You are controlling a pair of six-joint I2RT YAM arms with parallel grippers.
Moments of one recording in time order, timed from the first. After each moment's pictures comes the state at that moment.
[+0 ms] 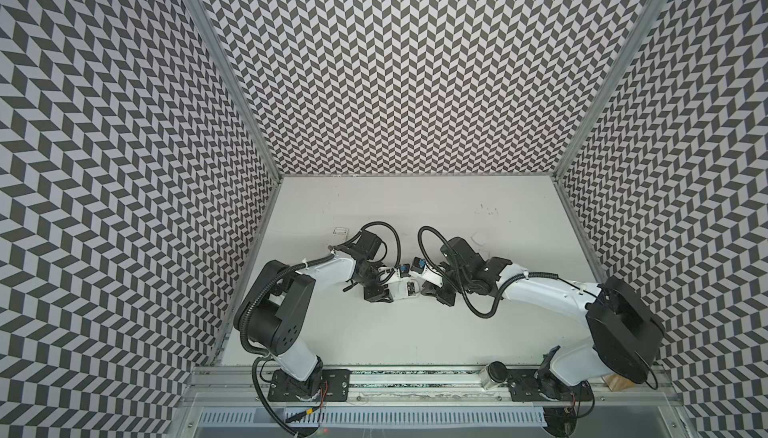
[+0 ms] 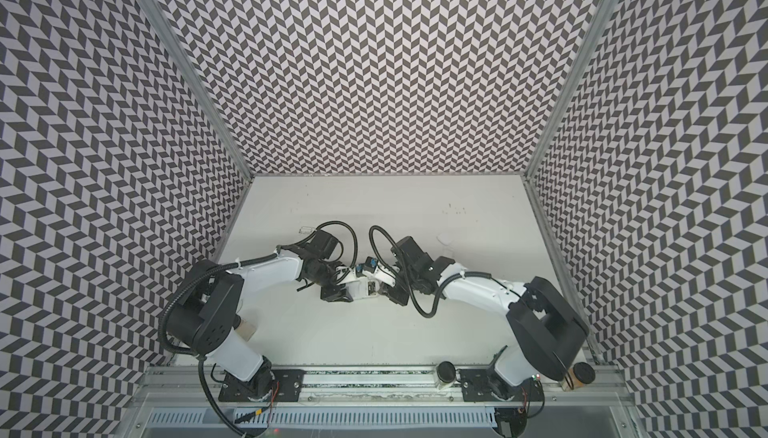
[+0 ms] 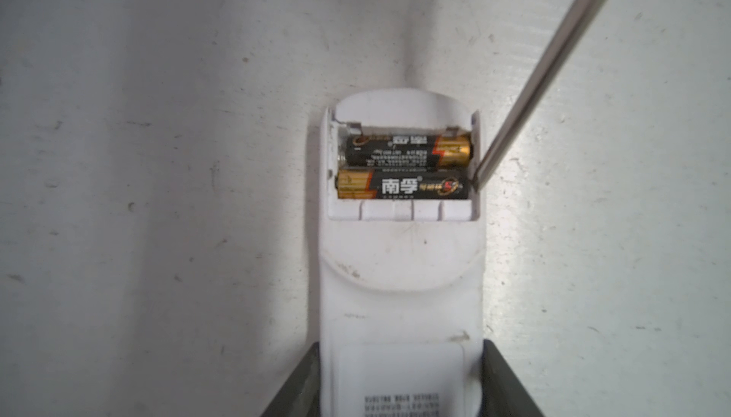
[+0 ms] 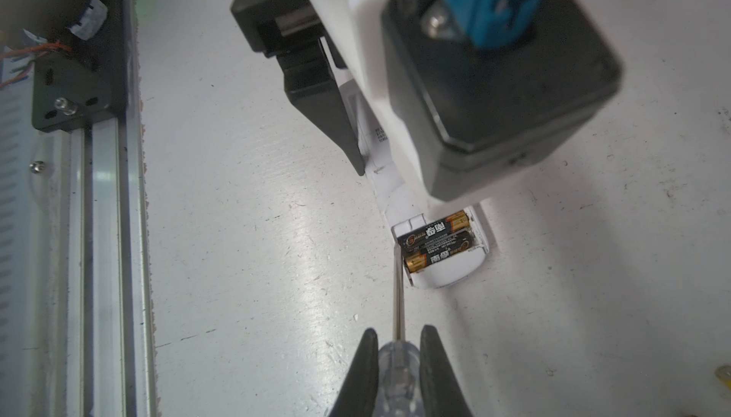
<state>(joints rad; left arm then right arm) -0.47 1.64 0.85 -0.51 0.42 0.95 0.78 1.52 0.88 -0.30 -0.38 -0.38</state>
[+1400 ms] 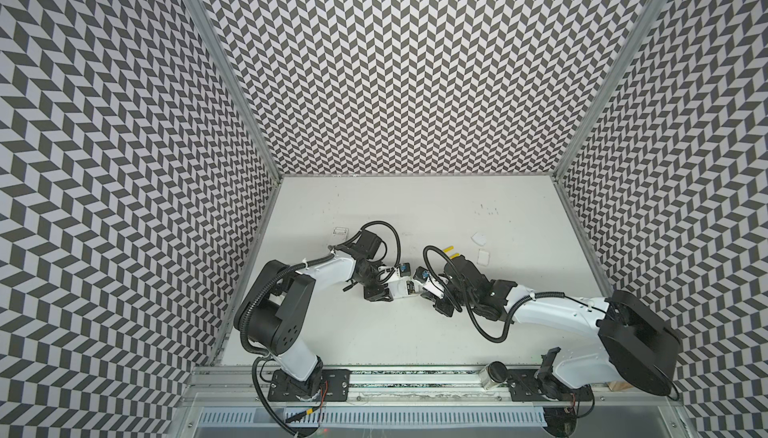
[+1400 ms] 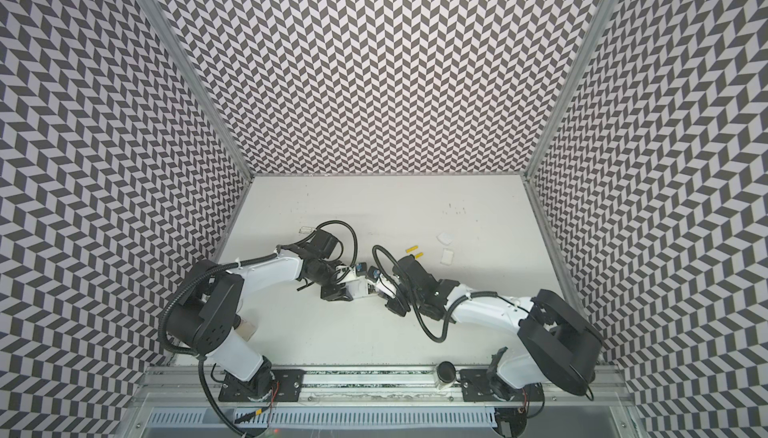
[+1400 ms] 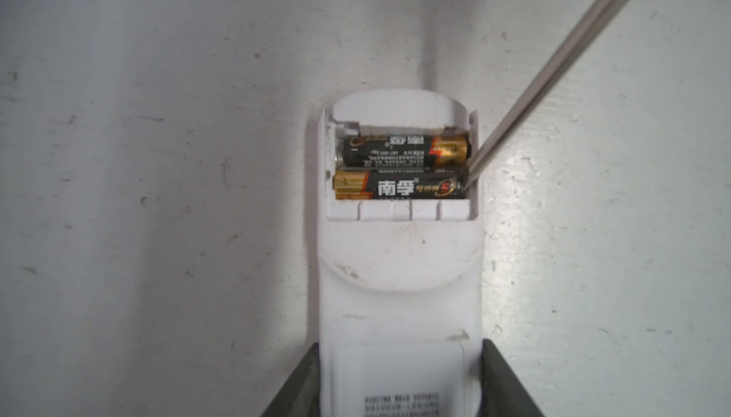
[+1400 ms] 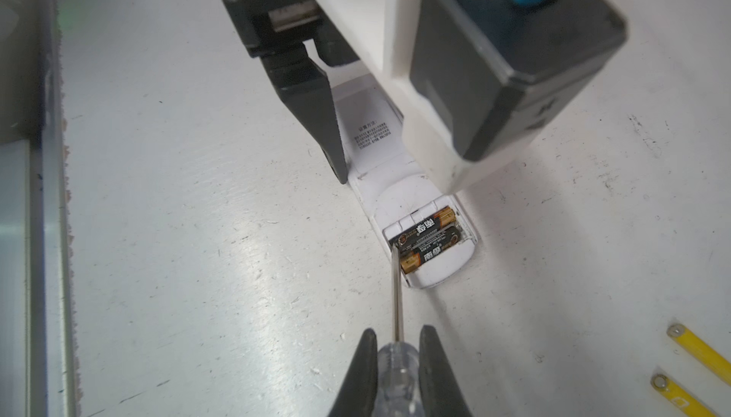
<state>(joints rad) -0.47 1.64 0.85 -0.50 0.41 0.94 0.88 1.41 0.66 0.01 -0.13 -0.27</state>
